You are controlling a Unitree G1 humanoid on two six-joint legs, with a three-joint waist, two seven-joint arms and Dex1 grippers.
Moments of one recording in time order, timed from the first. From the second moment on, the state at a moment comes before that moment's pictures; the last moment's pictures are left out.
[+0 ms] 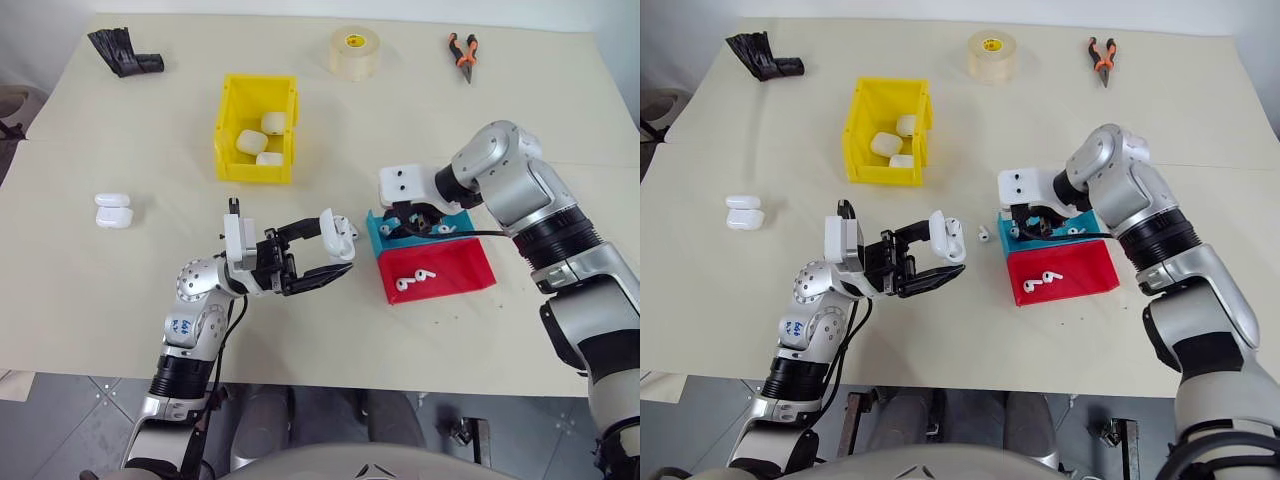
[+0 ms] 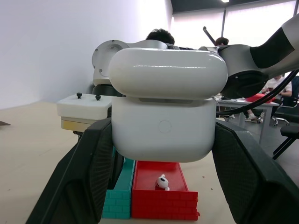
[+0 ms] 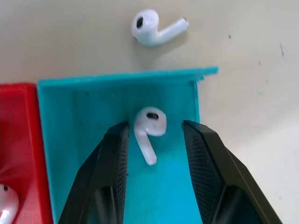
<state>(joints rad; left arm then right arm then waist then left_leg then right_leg) -0.30 0.23 -0.06 -0.03 -0.54 -0.03 -1.10 -1.06 -0.63 0.54 0.45 -0.21 0.28 1.45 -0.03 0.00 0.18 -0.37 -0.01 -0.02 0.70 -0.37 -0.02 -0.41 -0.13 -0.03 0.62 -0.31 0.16</state>
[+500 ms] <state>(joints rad) -0.30 0.23 -0.06 -0.03 -0.54 -0.03 -1.09 -1.06 -0.62 0.54 0.45 -0.22 0.24 1.45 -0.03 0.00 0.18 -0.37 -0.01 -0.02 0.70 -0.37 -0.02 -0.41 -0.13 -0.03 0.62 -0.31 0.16</state>
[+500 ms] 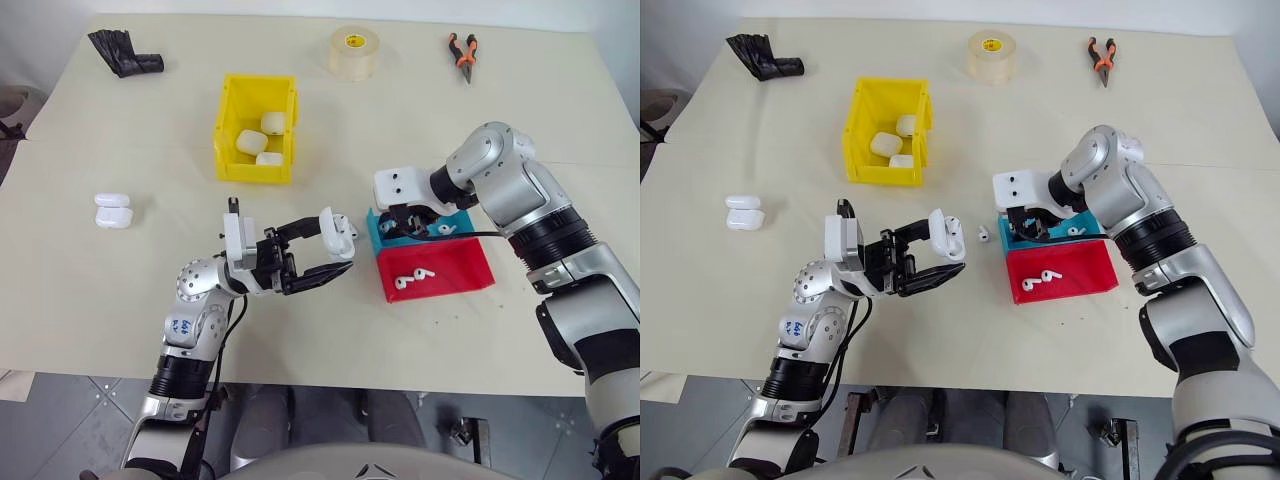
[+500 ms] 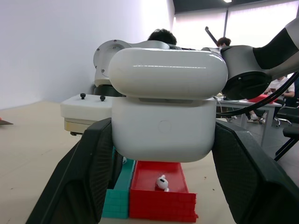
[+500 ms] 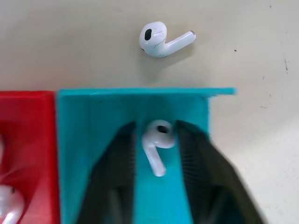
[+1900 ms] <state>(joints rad) -0.43 0.19 -0.09 0.02 -0.56 0.05 -1.16 -0.56 -0.37 -0.44 -0.33 1.10 1.27 0.83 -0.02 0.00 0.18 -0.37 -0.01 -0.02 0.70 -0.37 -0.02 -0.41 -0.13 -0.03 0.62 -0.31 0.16</state>
